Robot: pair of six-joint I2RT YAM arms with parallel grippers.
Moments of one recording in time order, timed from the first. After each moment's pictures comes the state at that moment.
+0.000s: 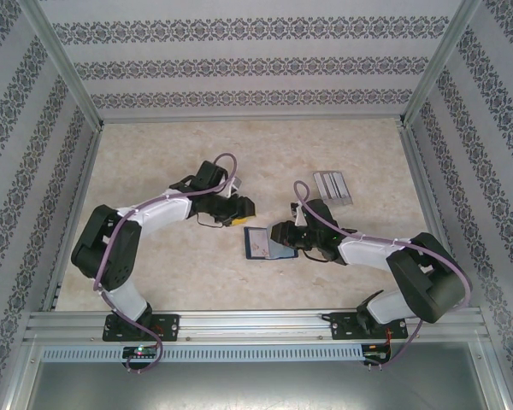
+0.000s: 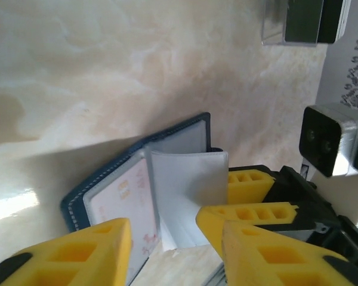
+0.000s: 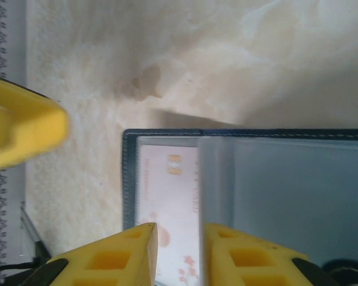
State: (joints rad) left arm -0.48 1.71 1.04 -0.30 0.66 -0.77; right arm 0.56 1.43 0.47 0.26 -0.45 0.88
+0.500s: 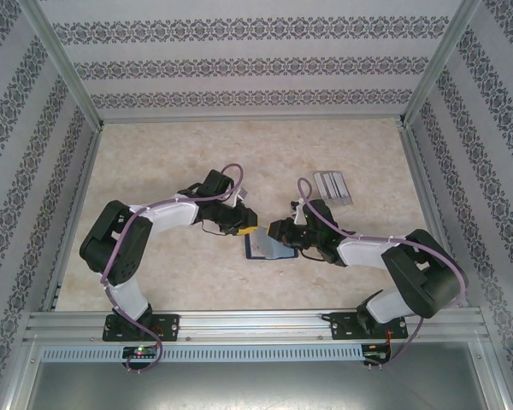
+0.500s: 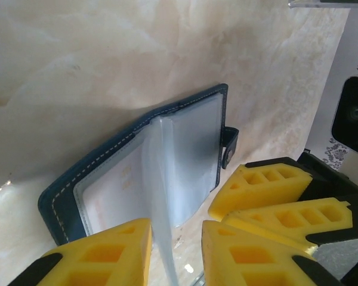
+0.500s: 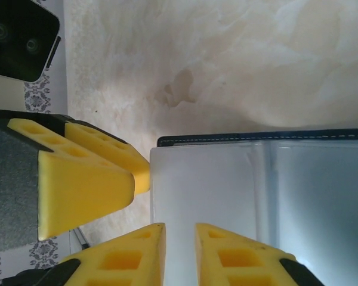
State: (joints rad) left arm -0.52 1.77 1.00 -0.25 0.70 -0.80; right arm 0.56 1.48 0.45 0.40 -0.51 1.02
